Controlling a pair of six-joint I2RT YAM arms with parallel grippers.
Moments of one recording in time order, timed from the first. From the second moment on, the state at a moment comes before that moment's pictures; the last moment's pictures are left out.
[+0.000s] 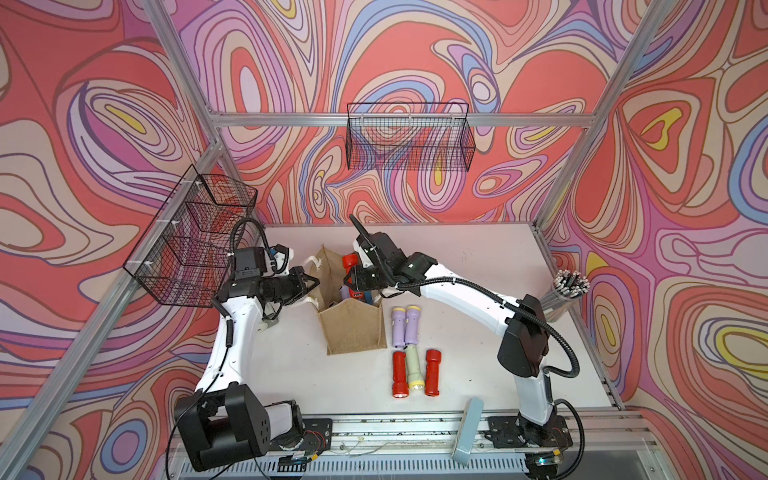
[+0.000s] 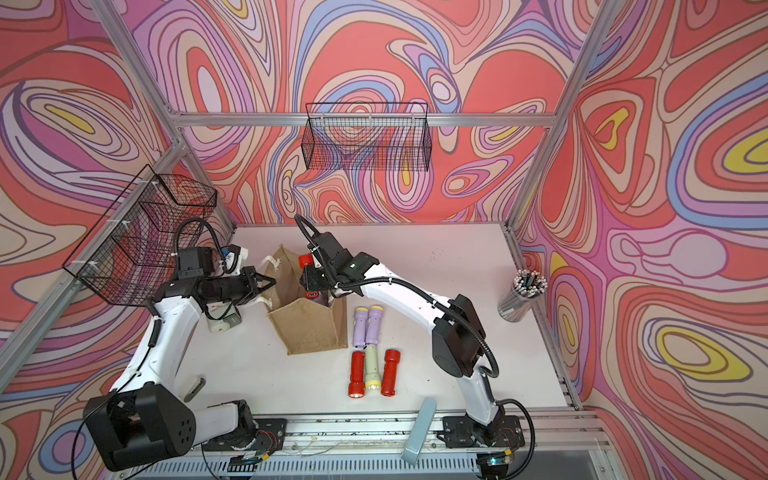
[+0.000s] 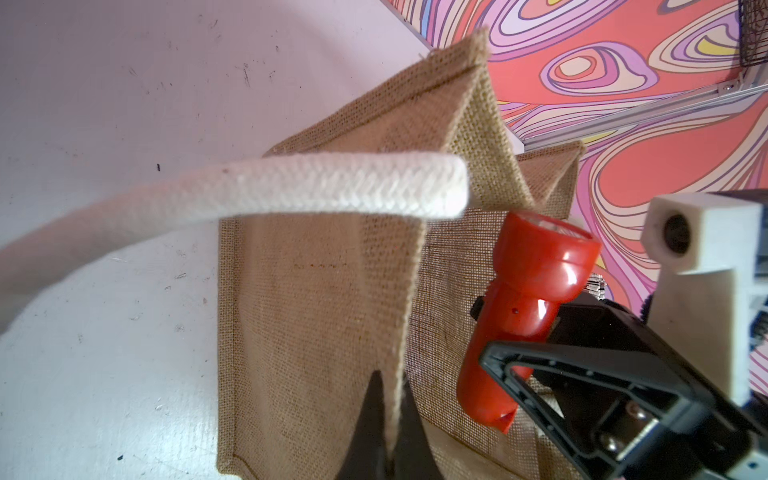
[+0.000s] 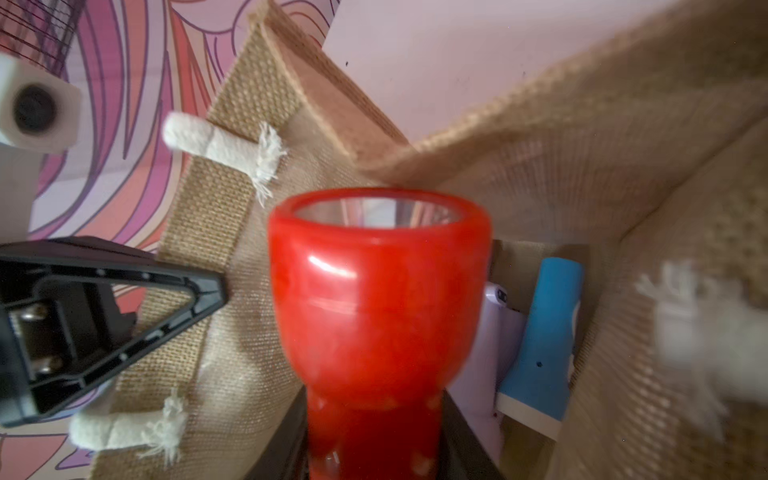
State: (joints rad) left arm 0.21 1.26 1.09 -0.76 0.75 -0.35; right arm 0.88 2.04 1.91 -0.60 -0.16 0.59
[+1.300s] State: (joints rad) left arm 0.21 1.26 1.08 -0.74 0.77 -0.37; right arm 0.91 2.28 2.16 -1.08 0.13 0.47
